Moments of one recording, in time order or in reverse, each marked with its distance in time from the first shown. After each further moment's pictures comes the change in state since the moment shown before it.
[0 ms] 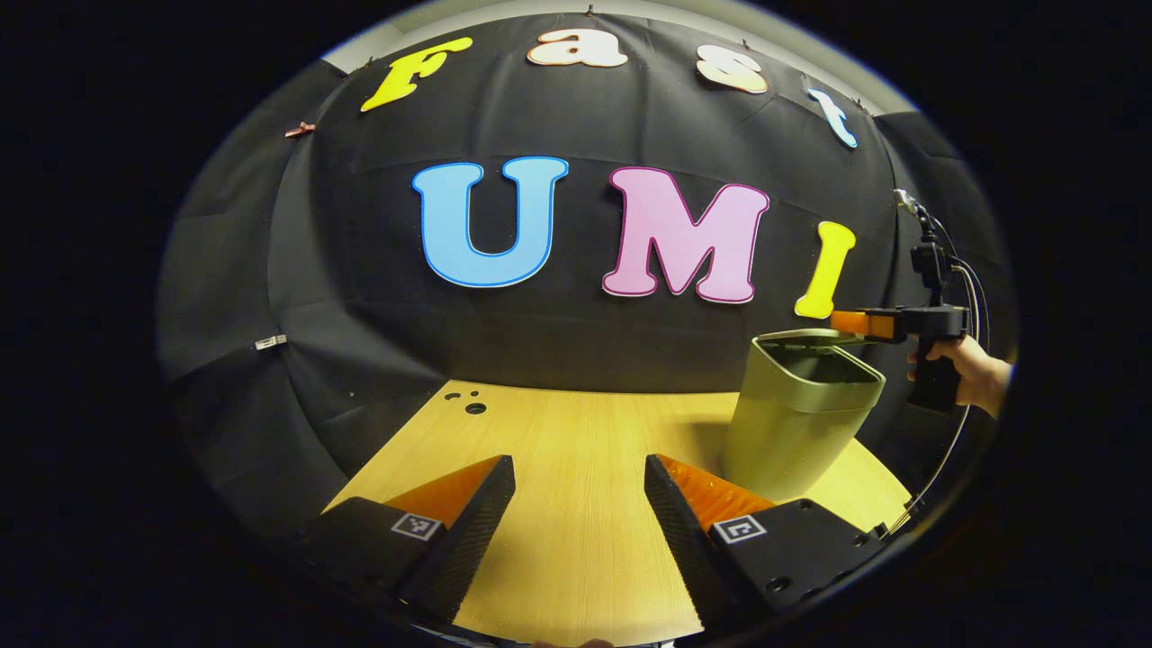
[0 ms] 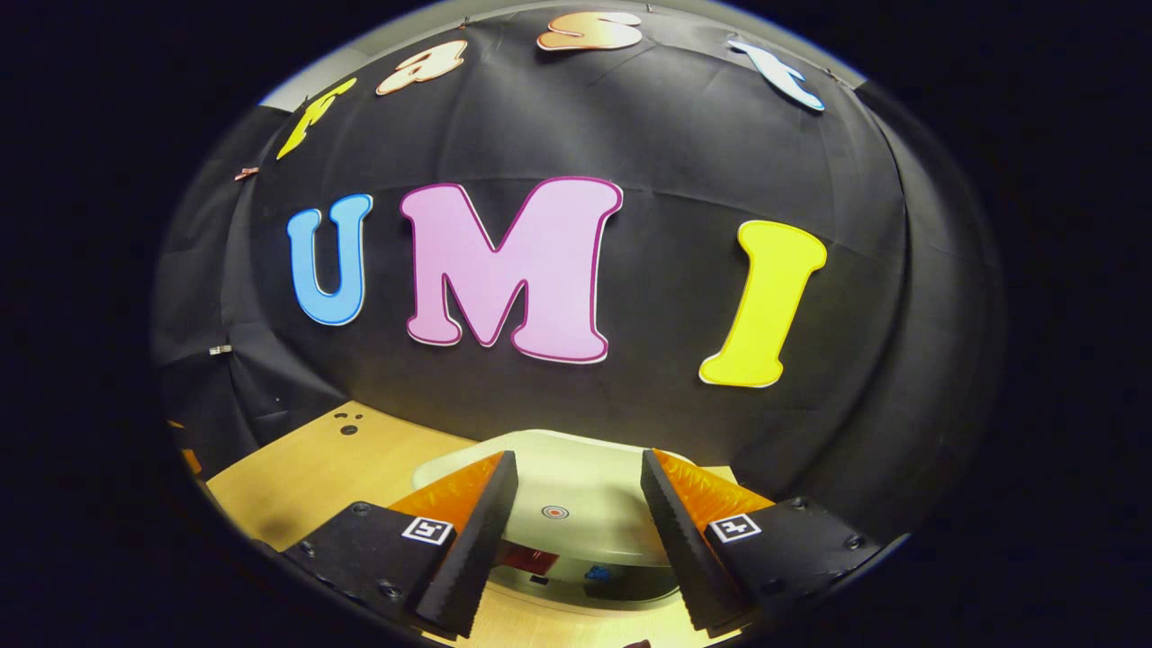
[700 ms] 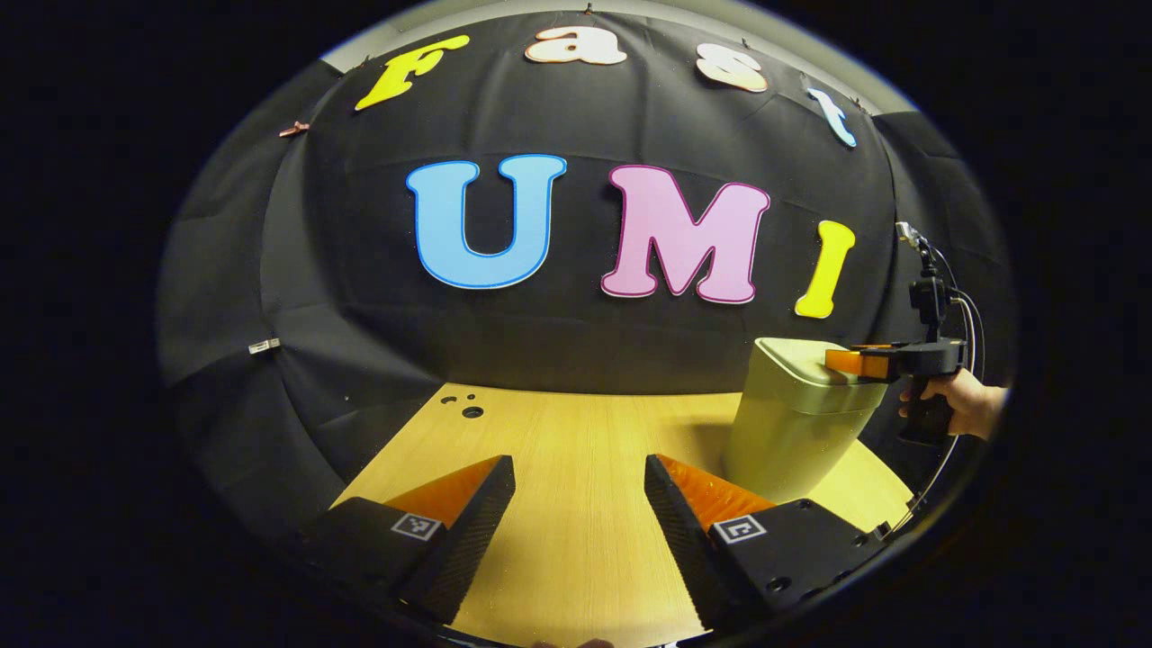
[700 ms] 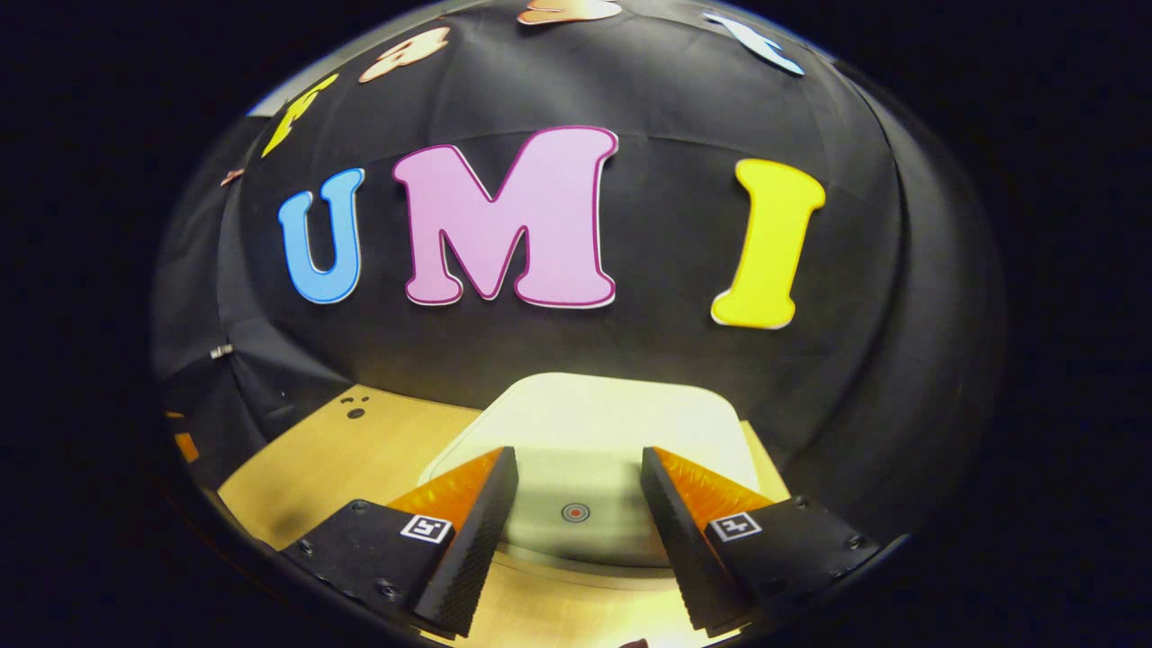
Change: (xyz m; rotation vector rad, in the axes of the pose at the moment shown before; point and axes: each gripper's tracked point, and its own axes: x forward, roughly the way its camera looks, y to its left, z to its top) left arm 0.016 0.006 0.003 0.002 0.004 -0.016; right arm 0.002 0.015 -0.052 0.113 0.088 0.006
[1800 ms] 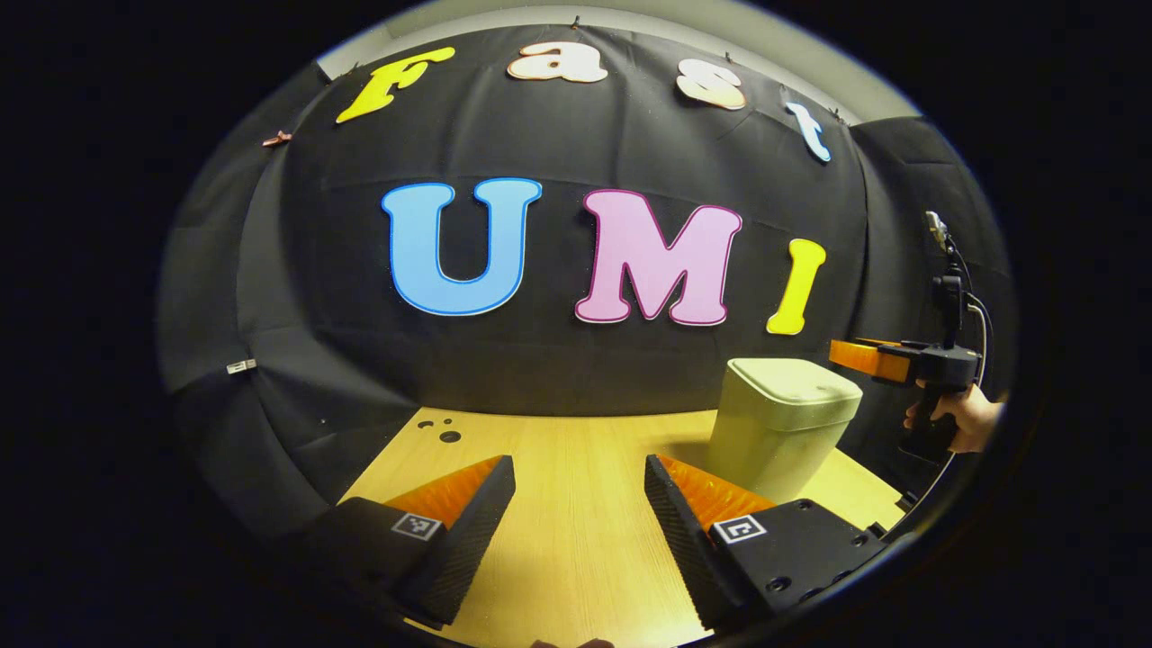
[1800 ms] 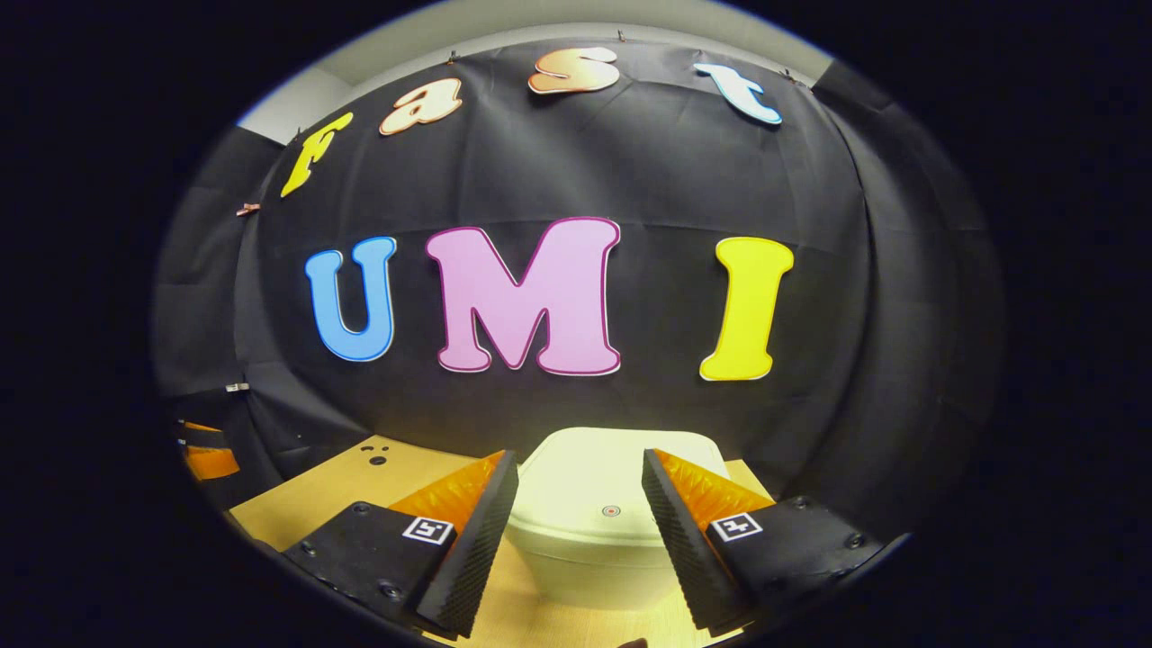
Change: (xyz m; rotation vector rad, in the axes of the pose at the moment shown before) left arm -0.007 -0.013 0.026 0.022 -0.085 -0.104; right arm -0.090 0.033 0.048 -0.013 -0.225 0.004
